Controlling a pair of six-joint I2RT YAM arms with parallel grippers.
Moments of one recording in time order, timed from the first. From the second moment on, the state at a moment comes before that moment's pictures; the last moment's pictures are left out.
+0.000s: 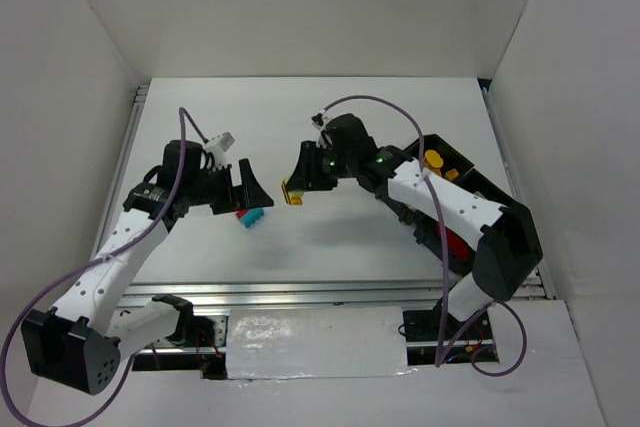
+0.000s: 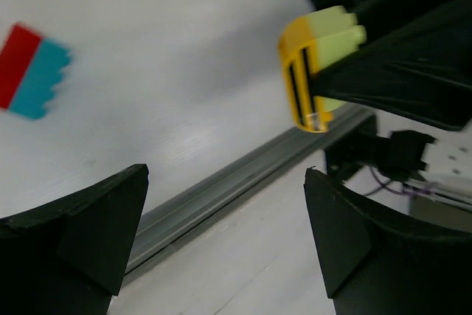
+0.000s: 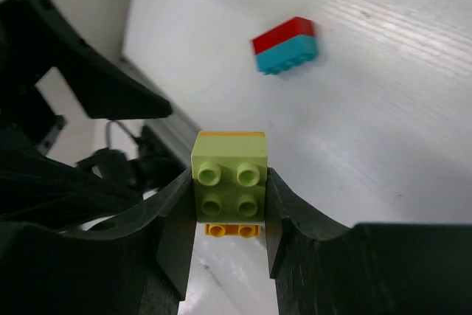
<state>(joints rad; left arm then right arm) -0.26 1.08 0.96 -0.71 0.44 -0.48 0.74 1.59 1.32 -0.41 -0.28 0.66</state>
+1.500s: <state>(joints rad) -0.41 0.94 0.90 -0.04 0.93 -0.78 0.57 1.23 0.89 0.53 -0.92 1.01</state>
